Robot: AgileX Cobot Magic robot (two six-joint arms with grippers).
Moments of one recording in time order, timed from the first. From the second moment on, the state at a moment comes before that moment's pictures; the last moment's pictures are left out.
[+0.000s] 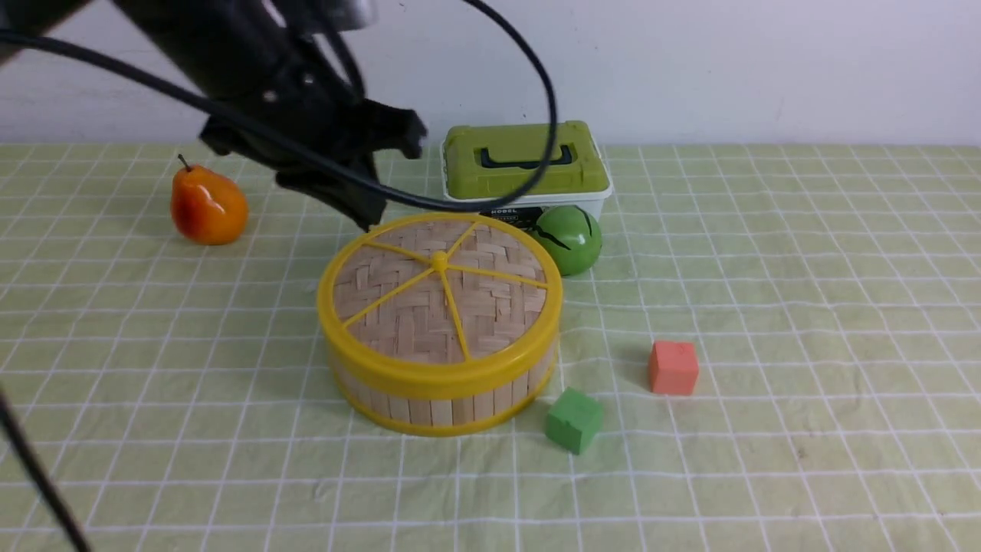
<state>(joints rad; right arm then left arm) -0.10 -0.01 0.02 -0.05 0.38 0.08 -0.36 1.81 -1.86 -0.17 1.21 -0.05</state>
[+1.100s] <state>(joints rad) -0.10 -0.01 0.02 -0.05 0.38 0.08 -0.44 2.27 -2.25 0.02 1.24 -0.02</state>
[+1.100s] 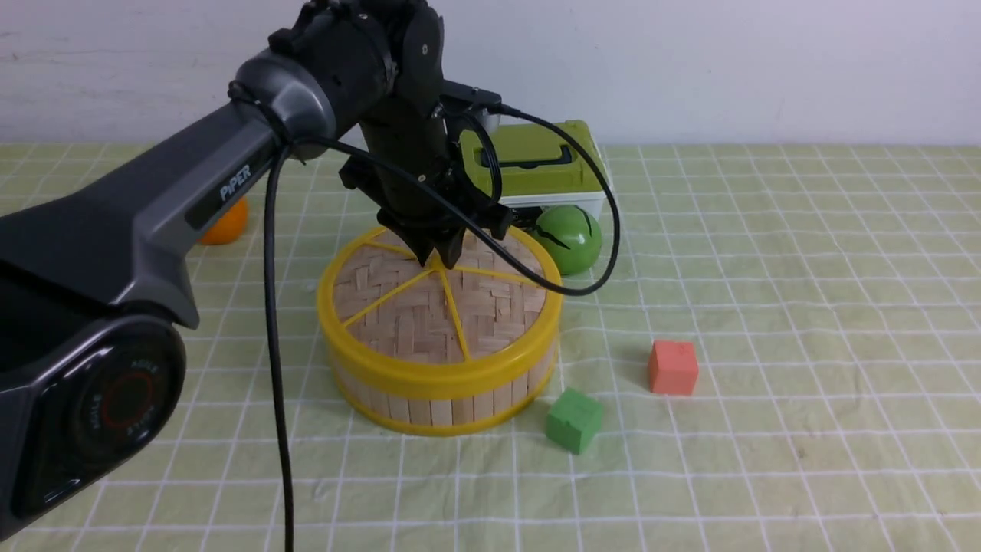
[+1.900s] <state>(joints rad) -0.10 -0.01 0.02 -0.05 0.38 0.08 -0.44 2.21 -2.25 0.07 1.24 -0.09</state>
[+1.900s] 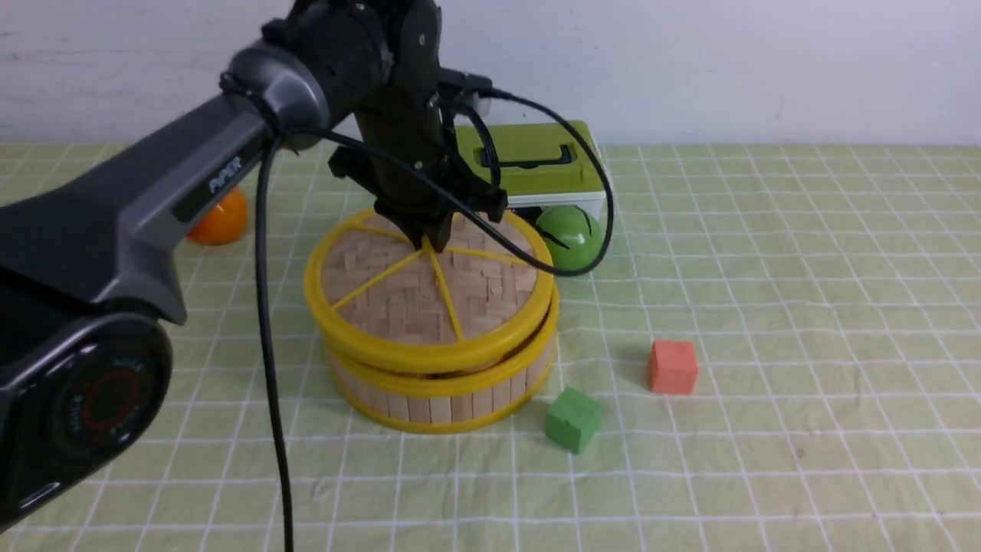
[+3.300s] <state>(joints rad) -0.10 -0.01 0.02 -0.05 0.38 0.08 0.05 1.95 -1.47 -0.01 0.72 -0.30</state>
